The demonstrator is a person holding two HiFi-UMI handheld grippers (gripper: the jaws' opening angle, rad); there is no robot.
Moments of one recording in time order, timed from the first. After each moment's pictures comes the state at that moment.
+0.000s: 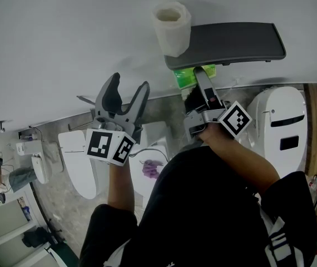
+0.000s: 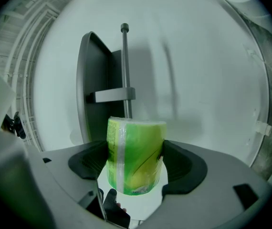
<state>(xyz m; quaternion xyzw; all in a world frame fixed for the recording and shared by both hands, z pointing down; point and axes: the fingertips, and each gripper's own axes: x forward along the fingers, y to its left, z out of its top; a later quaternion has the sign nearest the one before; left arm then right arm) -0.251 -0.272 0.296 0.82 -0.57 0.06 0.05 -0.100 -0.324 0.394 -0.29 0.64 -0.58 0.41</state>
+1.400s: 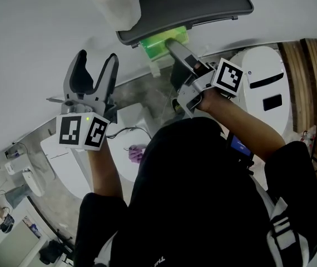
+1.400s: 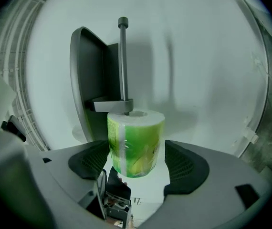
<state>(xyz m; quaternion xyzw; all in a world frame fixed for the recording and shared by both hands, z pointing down) -0.239 -0.286 0.296 0.84 -0.53 0.04 0.06 -0.093 -0.311 0.397 -0.24 0.68 -0.62 0.31</state>
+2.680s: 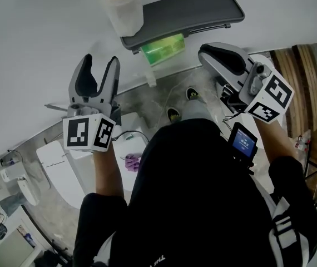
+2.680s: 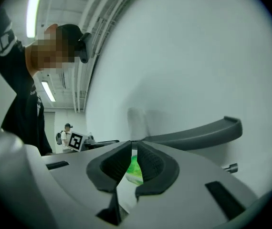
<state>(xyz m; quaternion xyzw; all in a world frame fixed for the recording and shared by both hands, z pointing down) -0.239 -0.281 0.285 0.83 -0.55 0.01 0.04 -0.033 -0.264 0.273 -0.23 0.96 -0.11 0.07</state>
